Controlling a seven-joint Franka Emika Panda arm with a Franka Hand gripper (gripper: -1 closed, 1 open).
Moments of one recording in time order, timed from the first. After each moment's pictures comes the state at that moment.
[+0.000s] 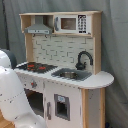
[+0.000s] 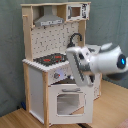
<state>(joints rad) -1.28 -0.30 2.63 -1.64 -1.21 2.08 0.88</state>
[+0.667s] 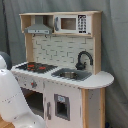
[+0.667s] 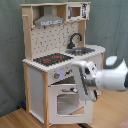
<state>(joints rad) -1.22 -0.35 2.63 -1.72 -1.29 2.08 1.09</state>
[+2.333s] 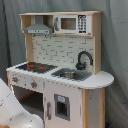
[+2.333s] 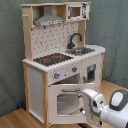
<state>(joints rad) -1.12 -0.55 2.63 -1.89 -1.30 1.83 1.44</state>
